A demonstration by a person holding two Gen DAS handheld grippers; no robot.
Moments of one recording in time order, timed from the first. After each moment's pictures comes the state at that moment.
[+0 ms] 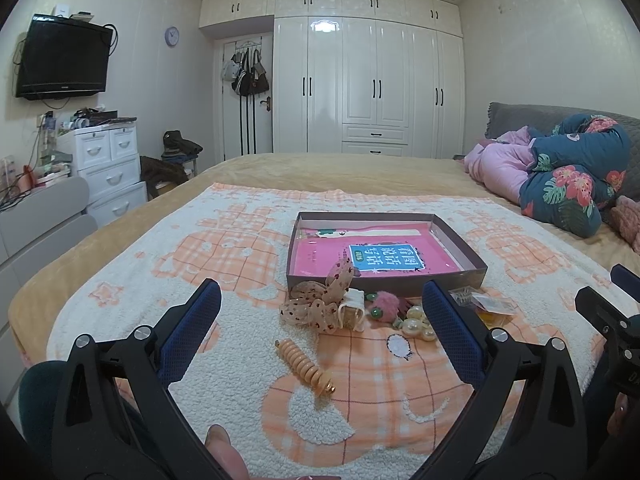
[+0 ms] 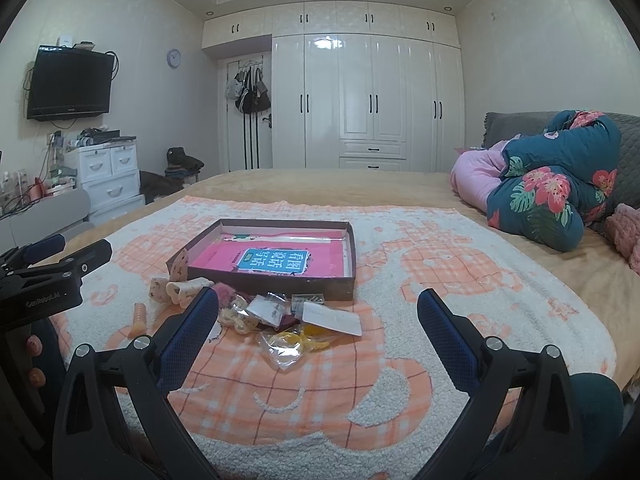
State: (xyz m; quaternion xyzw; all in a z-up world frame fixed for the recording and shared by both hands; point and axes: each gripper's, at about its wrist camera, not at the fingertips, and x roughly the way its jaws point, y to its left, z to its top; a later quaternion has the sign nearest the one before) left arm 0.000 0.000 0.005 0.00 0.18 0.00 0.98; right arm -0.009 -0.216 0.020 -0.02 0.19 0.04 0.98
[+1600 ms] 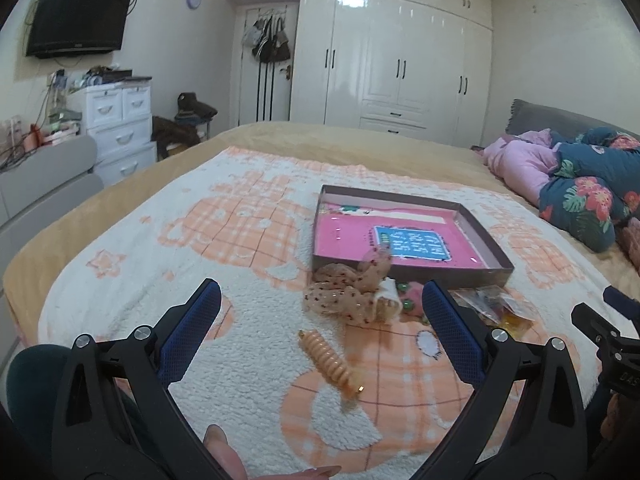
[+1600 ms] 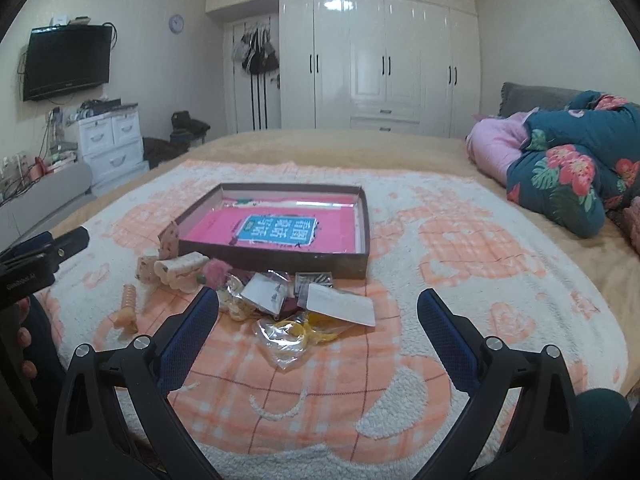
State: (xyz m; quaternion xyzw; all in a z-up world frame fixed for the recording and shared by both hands) left arm 0.031 0.034 -0.007 -0.05 0.23 0.02 0.97; right arm 0.047 -0.213 0.008 -0.02 0.27 0.06 0.96
